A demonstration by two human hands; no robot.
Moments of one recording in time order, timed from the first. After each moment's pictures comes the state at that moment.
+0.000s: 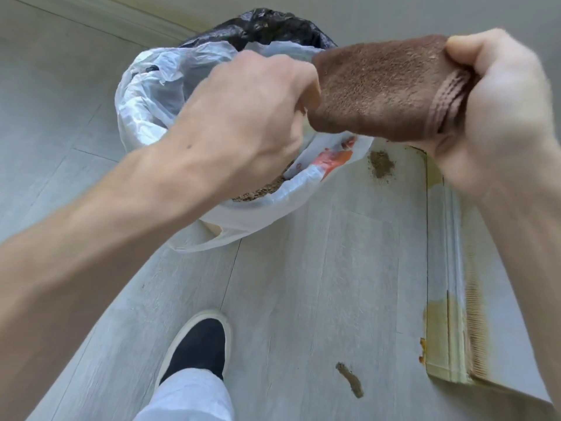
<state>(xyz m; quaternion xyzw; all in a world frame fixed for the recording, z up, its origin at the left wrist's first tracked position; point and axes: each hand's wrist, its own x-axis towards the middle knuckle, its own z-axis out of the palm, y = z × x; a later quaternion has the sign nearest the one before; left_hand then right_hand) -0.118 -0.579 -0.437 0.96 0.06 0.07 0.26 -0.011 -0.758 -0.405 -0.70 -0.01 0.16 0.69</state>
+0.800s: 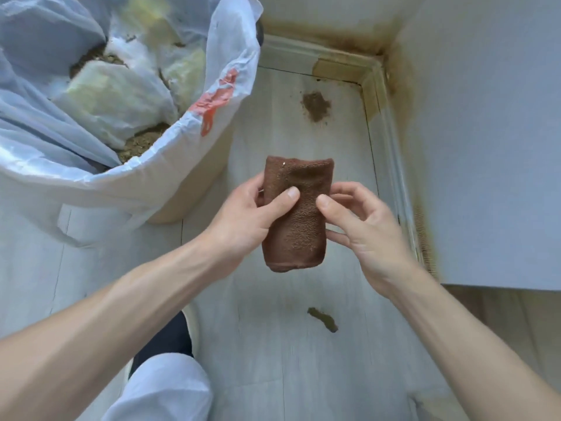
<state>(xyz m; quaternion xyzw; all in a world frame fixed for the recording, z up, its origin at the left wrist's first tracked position) -0.146 -0.717 -0.568 0.58 0.12 -0.15 0.79 -0.129 -0.903 -0.530 -0.76 0.10 0.21 0.61</state>
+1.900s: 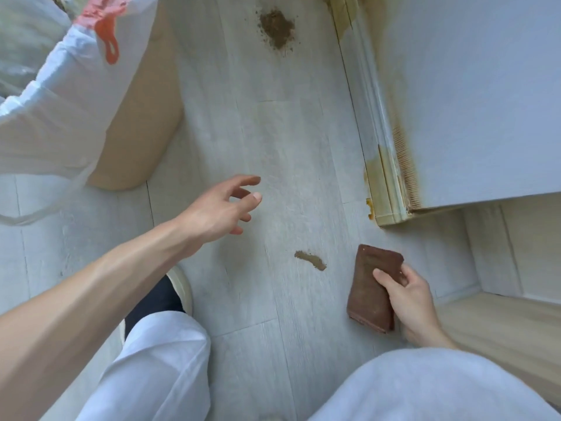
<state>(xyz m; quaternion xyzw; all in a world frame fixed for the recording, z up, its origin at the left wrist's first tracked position) -0.172 -0.726 -0.624 0.72 0.12 -0.35 0.59 -0.295 -1.070 -0.633 -0.76 0.45 0.14 0.45</state>
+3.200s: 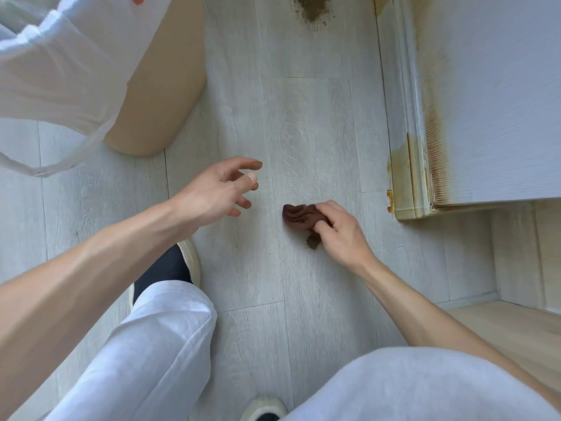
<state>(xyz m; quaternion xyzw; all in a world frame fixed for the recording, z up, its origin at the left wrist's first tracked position) -0.191 -0.709 -0.634 0.73 0.16 -0.32 0.59 -0.217 -0.979 -0.689 -0.89 0.01 0.28 0.36</state>
